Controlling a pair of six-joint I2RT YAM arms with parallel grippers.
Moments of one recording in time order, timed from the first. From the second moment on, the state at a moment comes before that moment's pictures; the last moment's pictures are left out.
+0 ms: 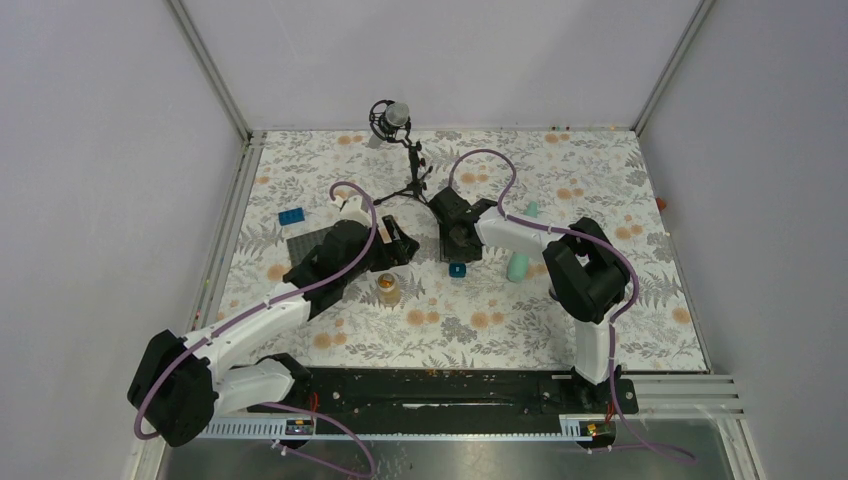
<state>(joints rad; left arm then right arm) -0.65 1.10 0.64 0.00 -0.08 -0.74 0.72 1.96 1.37 -0.62 0.22 0.63</state>
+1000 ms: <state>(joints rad) -0.68 1.29 0.59 0.37 0.28 -0.94 0.72 1.47 1.23 -0.56 0.07 0.73</state>
